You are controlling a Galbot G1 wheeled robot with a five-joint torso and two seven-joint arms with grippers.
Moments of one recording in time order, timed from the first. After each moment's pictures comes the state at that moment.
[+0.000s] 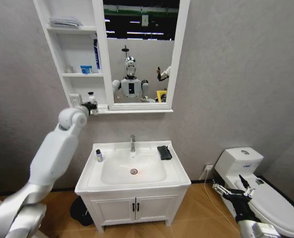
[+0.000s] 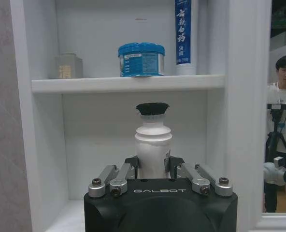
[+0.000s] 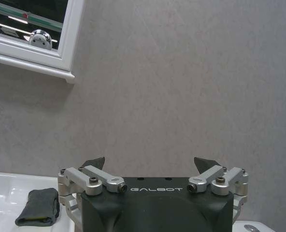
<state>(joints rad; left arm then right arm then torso) -0.11 -1.05 -0.15 -1.37 -0.76 0.72 -0.35 -1.63 1.48 0.96 2.21 0.13 0.07 -0.04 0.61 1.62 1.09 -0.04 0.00</state>
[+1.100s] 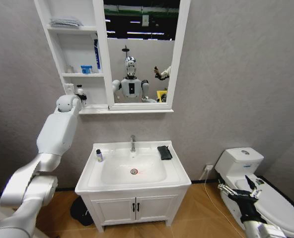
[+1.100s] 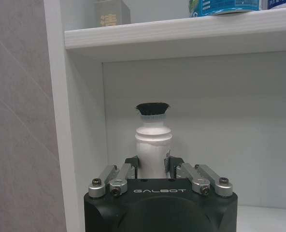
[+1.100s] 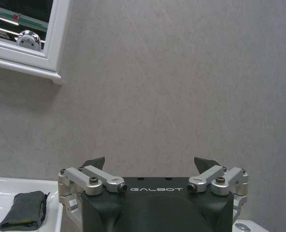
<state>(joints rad) -0.22 -1.16 -0.20 -0.95 -0.49 0.55 -0.24 -1.63 1.46 1.01 2.18 0.20 0.09 -0.04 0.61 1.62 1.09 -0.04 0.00</state>
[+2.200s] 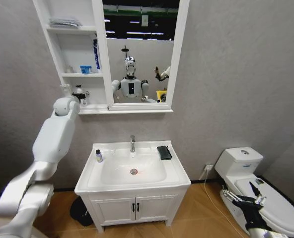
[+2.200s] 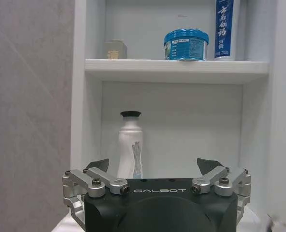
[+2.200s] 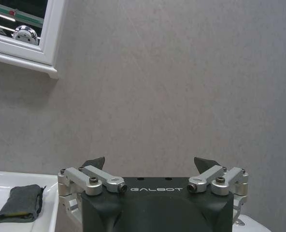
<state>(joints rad) 0.09 -1.03 -0.28 -1.47 -0.71 0.58 -0.36 -1.65 1.46 1.02 2.15 0.20 0.12 -0.04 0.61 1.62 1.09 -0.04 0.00</state>
